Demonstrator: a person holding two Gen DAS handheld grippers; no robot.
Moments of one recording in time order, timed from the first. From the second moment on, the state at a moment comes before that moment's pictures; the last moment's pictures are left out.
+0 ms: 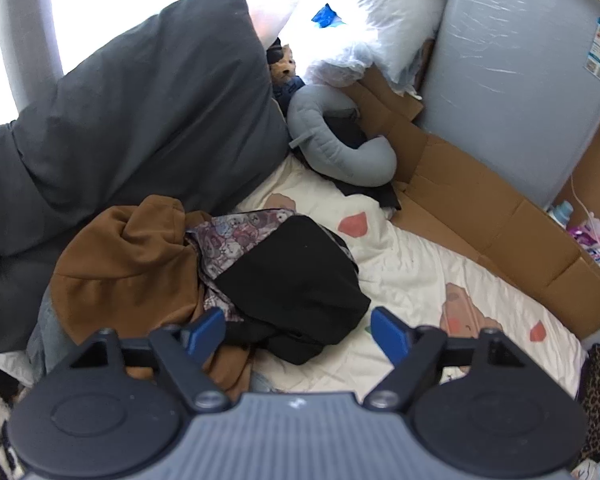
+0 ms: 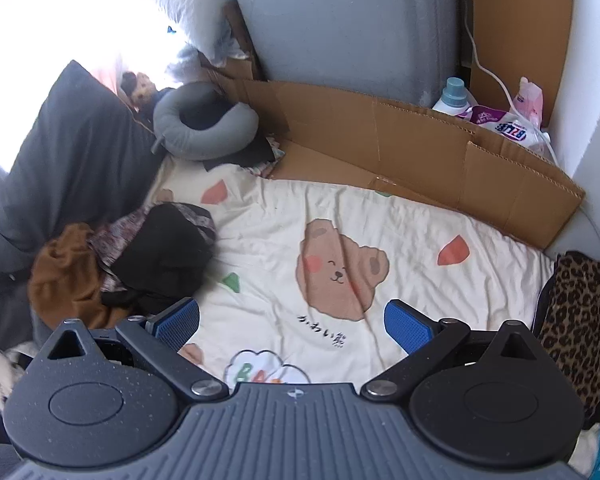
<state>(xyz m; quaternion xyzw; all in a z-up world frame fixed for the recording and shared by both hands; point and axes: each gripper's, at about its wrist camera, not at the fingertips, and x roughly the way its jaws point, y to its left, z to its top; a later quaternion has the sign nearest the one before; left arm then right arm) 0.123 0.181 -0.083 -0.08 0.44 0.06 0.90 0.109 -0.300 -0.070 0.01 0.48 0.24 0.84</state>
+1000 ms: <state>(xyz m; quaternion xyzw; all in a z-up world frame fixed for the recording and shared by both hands) 0.162 0.192 -0.232 -0.09 0.44 0.07 0.89 0.131 -0.250 -0.179 -0.02 0.47 0.30 0.83</state>
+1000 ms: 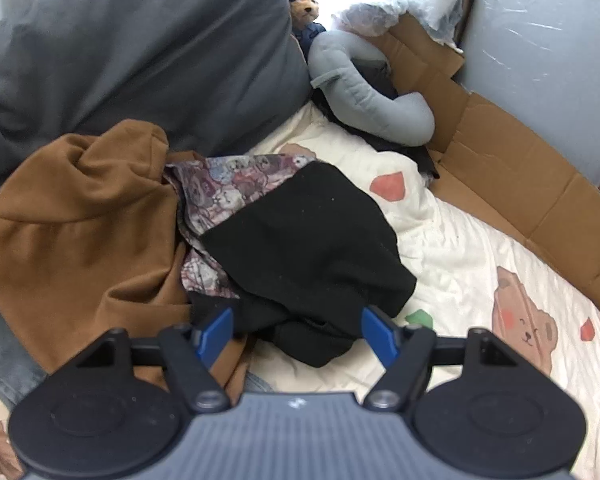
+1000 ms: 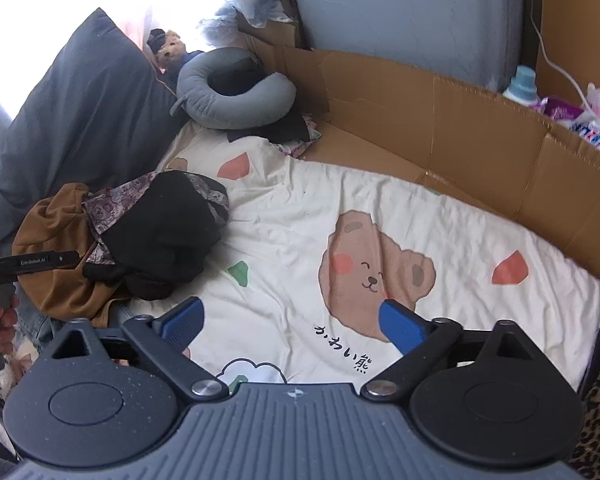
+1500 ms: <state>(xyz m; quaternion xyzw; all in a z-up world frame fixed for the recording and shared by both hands) 0.165 0.195 -0.286 -0.09 0.44 0.09 0.89 0.128 -0.231 -0.254 -0.01 0.46 0.34 0.82</state>
